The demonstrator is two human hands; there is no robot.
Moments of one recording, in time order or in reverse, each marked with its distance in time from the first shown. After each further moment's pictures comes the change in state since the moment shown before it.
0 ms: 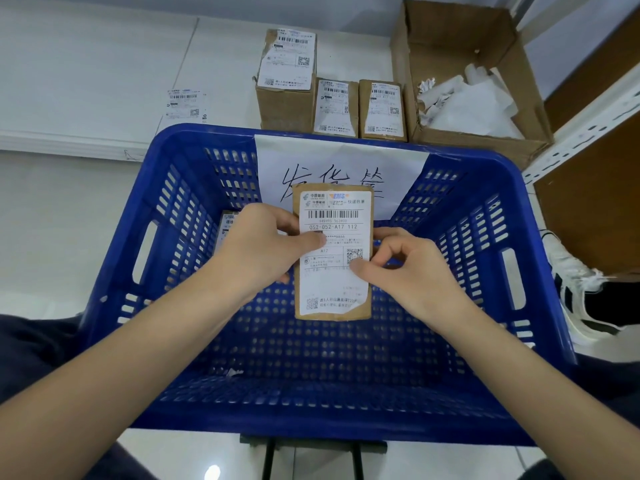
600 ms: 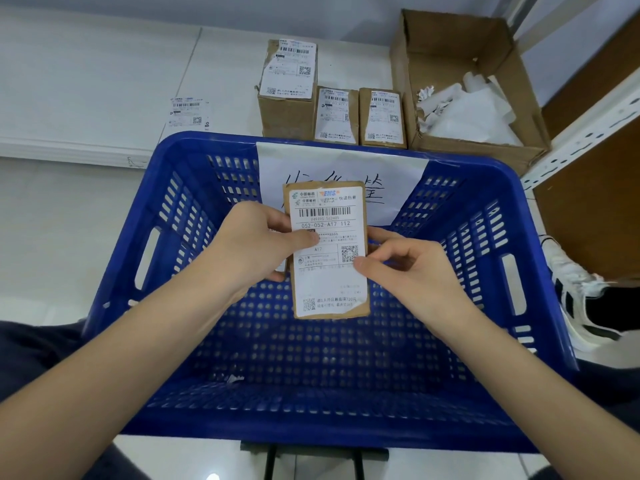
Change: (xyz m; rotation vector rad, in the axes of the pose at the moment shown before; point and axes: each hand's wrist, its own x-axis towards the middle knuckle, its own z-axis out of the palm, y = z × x) left_hand 0.006 0.002 -0.010 -0.056 0.007 -0.044; right_hand -0.003 -0.010 0.000 0.158 -0.012 0.004
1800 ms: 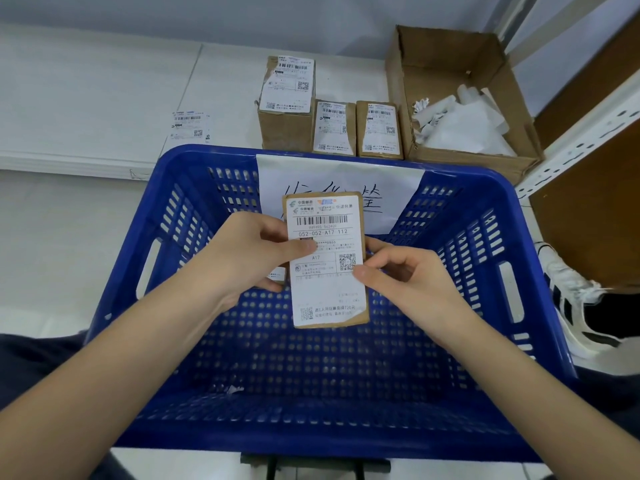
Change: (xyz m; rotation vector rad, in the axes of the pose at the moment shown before) left_hand -0.001 0.003 -0.010 -0.013 -0.063 -0.010; right_hand -0.002 -0.004 -0.003 0.094 -0.102 -0.027
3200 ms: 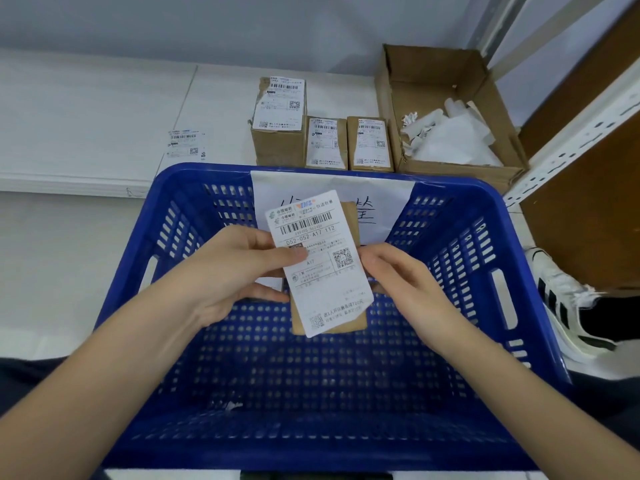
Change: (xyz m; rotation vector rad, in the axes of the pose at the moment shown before) left_hand -0.007 0.009 -0.010 -0.170 -0.194 -0.075; right_hand 0.004 0.002 -0.004 -0.047 0.006 -0.056
